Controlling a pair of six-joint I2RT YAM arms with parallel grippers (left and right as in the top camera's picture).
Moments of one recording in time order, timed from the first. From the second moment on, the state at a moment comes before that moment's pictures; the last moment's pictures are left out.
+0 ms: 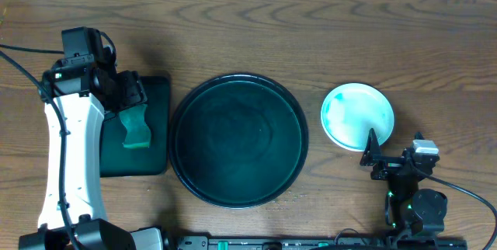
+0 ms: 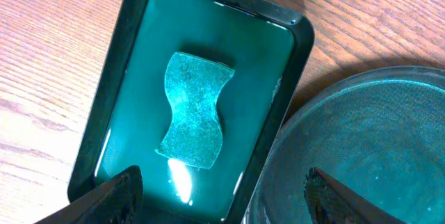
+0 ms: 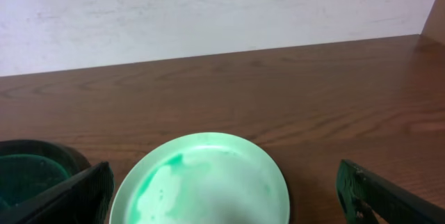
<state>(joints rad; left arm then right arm) 0.21 1.47 1.34 -1.09 0.00 -0.17 0.02 0.01 0.06 -0.18 0.04 0.13</state>
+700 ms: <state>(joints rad) 0.21 1.47 1.34 -1.09 -0.01 -0.17 0.02 0.01 0.06 -0.18 0.04 0.13</state>
